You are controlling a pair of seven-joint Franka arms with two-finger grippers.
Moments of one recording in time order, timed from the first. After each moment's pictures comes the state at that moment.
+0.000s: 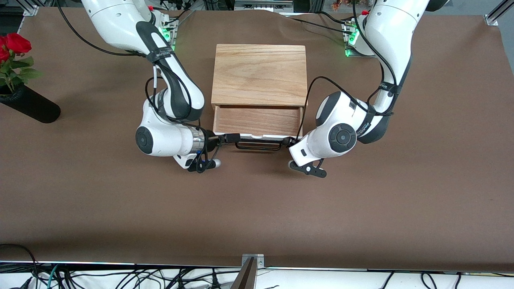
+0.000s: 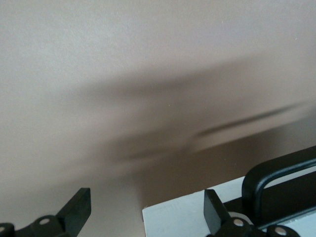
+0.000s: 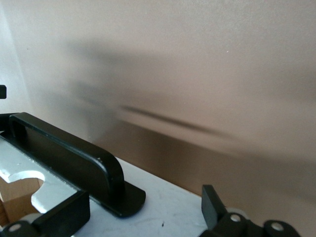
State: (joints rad) left arm -0.40 0.68 -0.09 -1.45 -0.22 1.98 -0.13; right arm 0.45 0.65 0.02 -1.53 0.69 2.06 0.01
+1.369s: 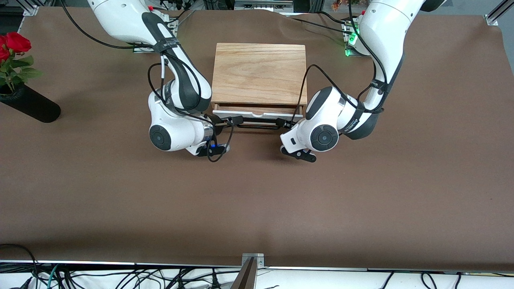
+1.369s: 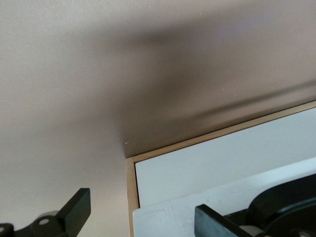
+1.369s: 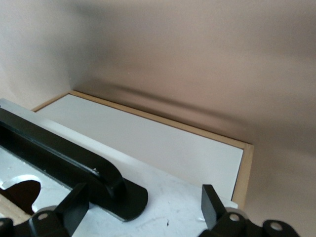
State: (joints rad) left arm -0.40 0.67 -0.15 -1.48 -0.22 1.77 -0.19; right arm 0.48 0.62 0.02 -1.55 0.64 1.83 0.12
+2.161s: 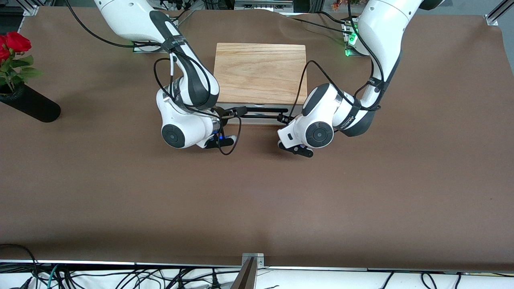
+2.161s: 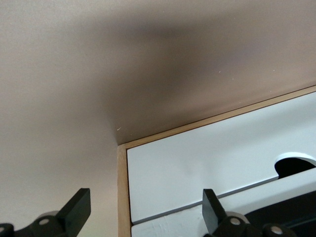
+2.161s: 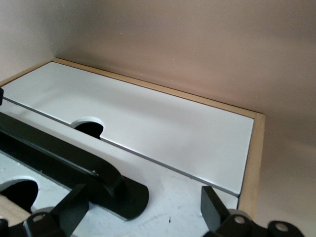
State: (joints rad) left arm -0.40 0.66 -0.17 -1.51 -0.22 1.76 -0.20; right arm 0.52 0.62 0.02 -1.55 0.63 1.75 0.14
